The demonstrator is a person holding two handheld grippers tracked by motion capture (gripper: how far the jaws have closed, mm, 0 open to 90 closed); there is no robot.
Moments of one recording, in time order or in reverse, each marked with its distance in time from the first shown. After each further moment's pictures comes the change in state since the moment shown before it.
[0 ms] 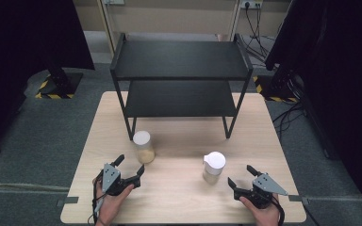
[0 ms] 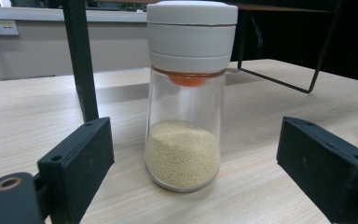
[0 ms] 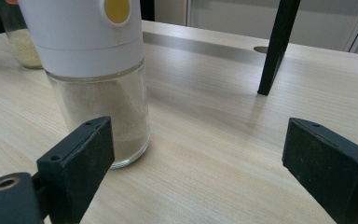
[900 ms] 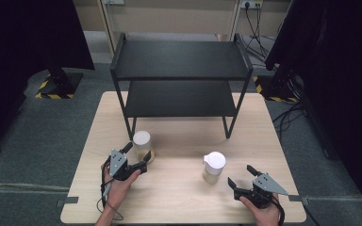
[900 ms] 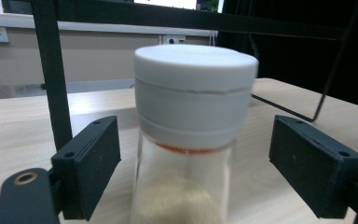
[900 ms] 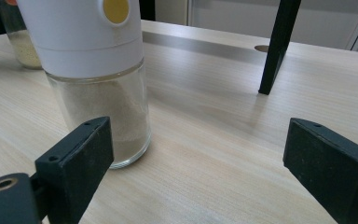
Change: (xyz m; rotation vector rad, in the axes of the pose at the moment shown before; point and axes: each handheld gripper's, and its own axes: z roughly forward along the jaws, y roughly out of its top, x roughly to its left) left arm 0.002 0.017 0.048 -0.040 -0.002 -0.028; right arm -0.002 0.001 0.001 0.006 0.006 0.010
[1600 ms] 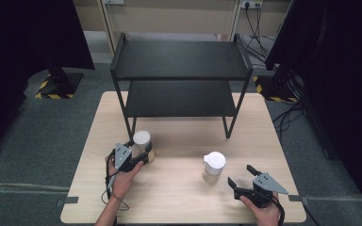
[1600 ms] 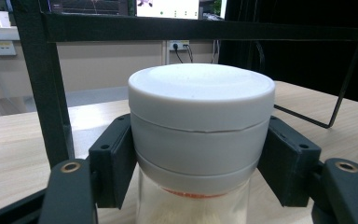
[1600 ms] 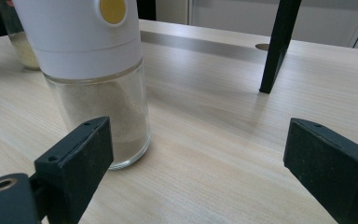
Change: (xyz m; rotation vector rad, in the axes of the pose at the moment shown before) left arm -0.002 0.003 0.015 -0.021 0.011 0.038; right arm -0.001 0.000 0.001 0.000 0.002 0.011
